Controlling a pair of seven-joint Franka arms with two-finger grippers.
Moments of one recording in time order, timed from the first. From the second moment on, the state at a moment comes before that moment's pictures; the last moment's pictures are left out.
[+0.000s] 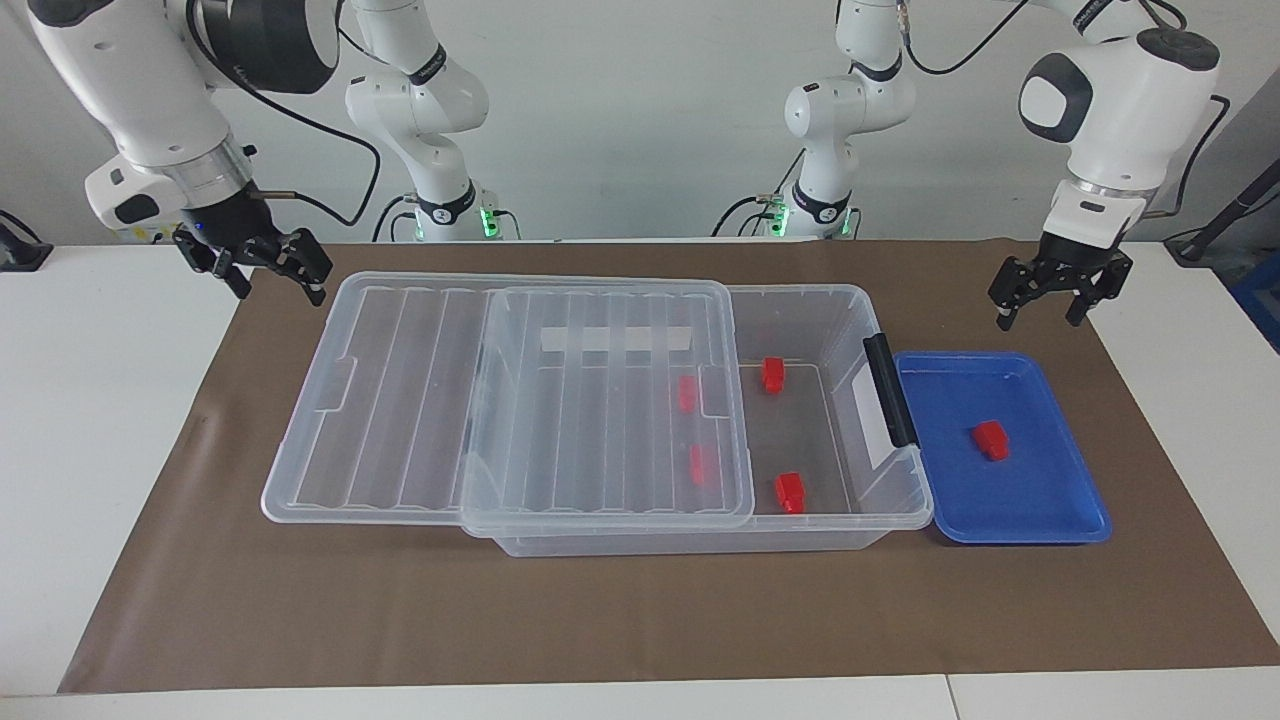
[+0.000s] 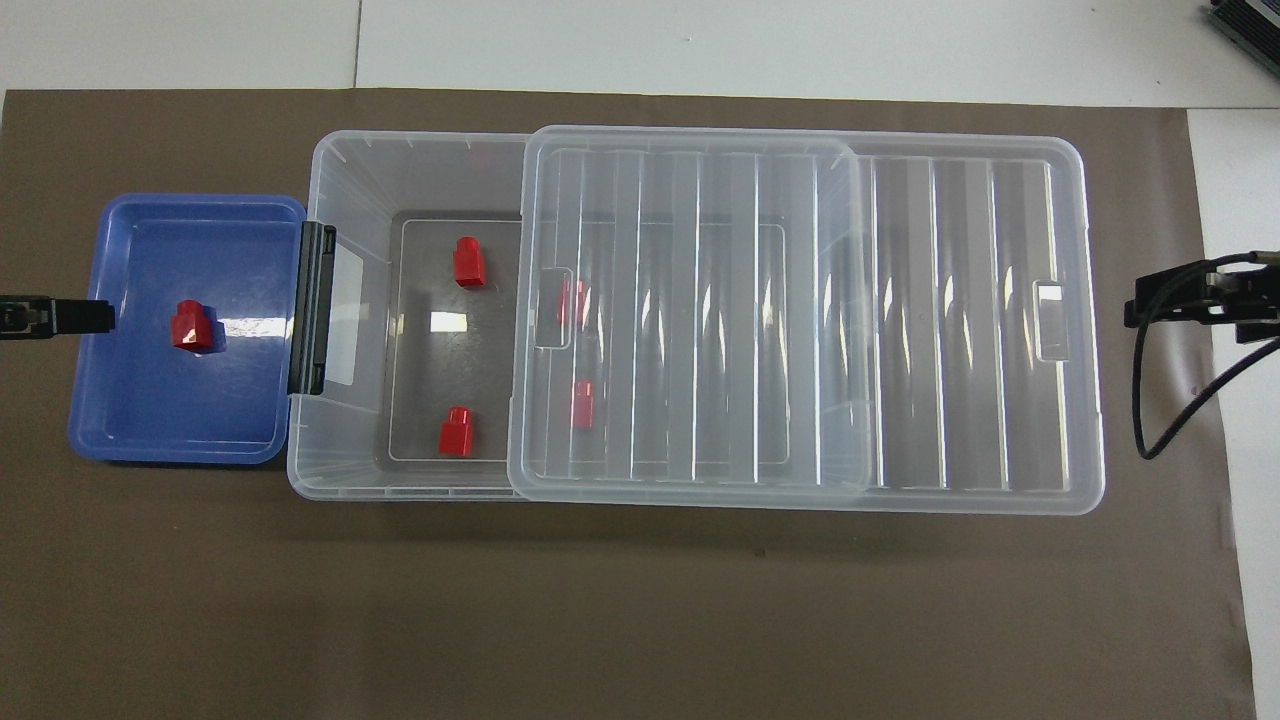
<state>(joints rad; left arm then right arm) 0.20 -0.10 -0.07 -2.00 0.02 2.14 0.16 0.05 0.00 -0.12 -1.61 0.00 1.60 0.09</state>
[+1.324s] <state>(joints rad) 0.24 0.29 -0.07 -2.14 0.02 2.74 0.14 0.05 0.00 -0.11 -1.60 0.00 1.57 0.09</state>
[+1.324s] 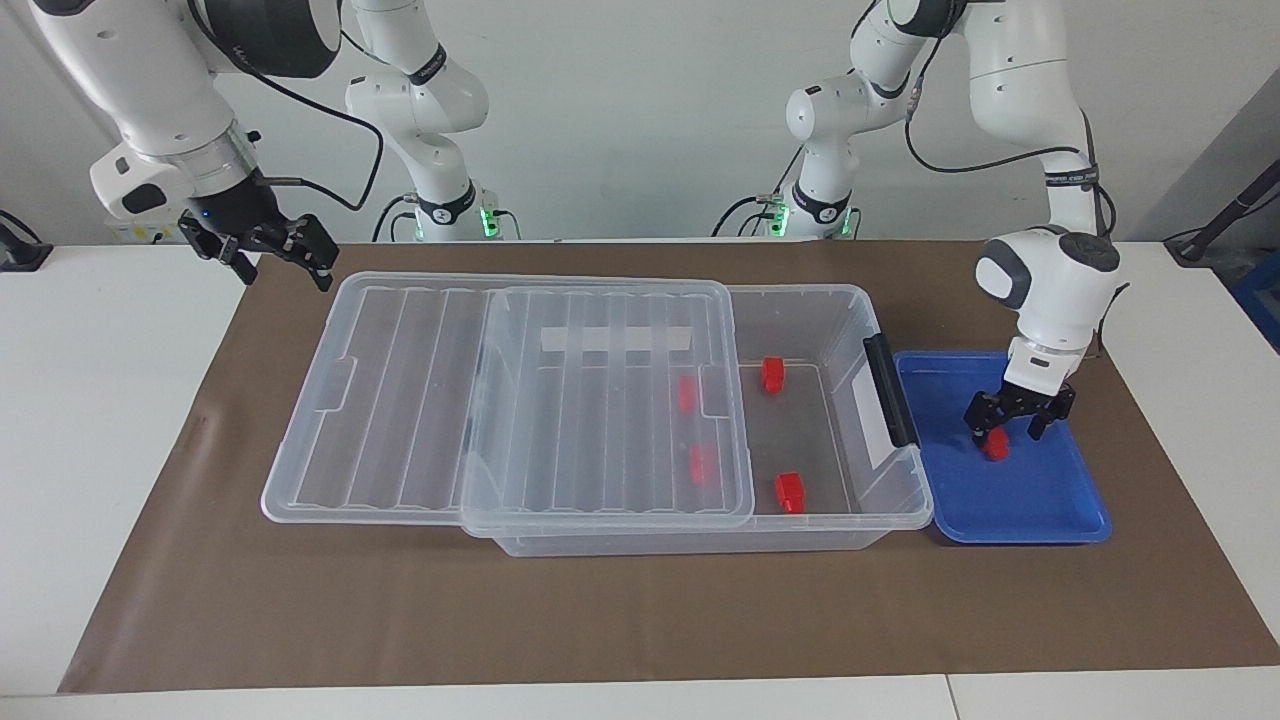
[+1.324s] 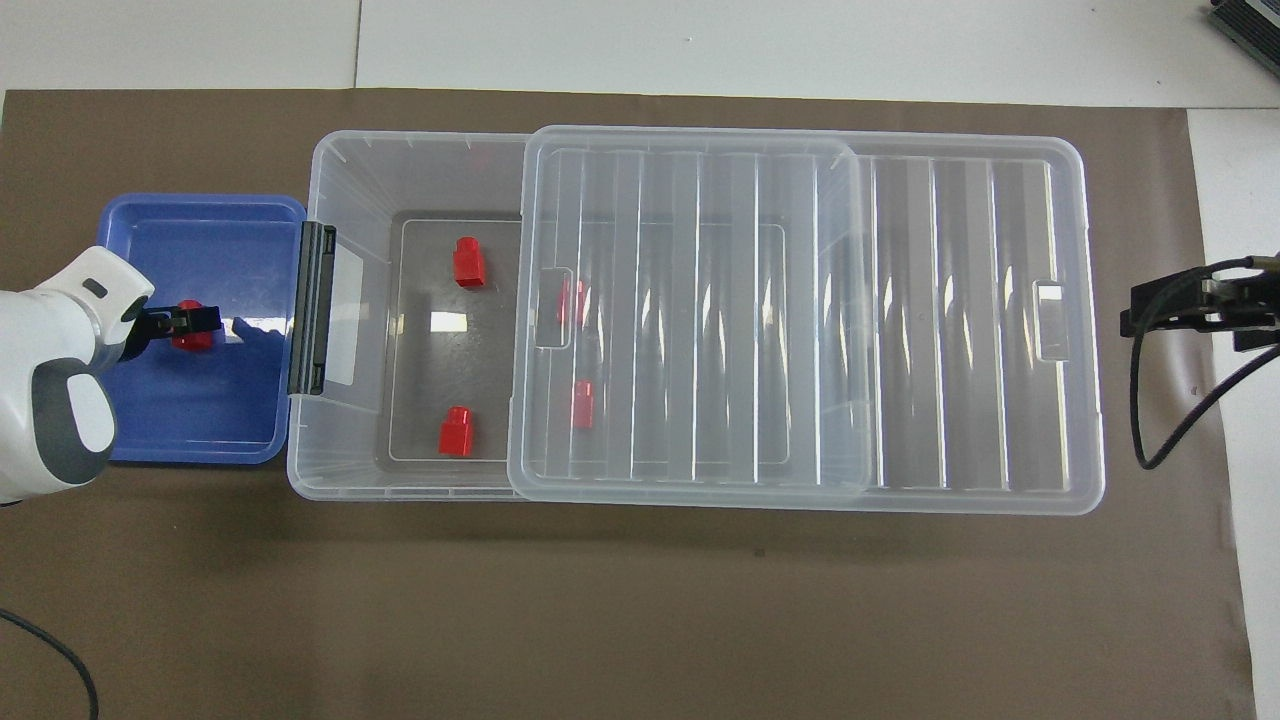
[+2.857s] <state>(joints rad) 0.24 0.15 -0.08 -1.84 0.02 2.14 0.08 0.05 0.00 -0.11 -1.60 0.00 1.57 0.09</state>
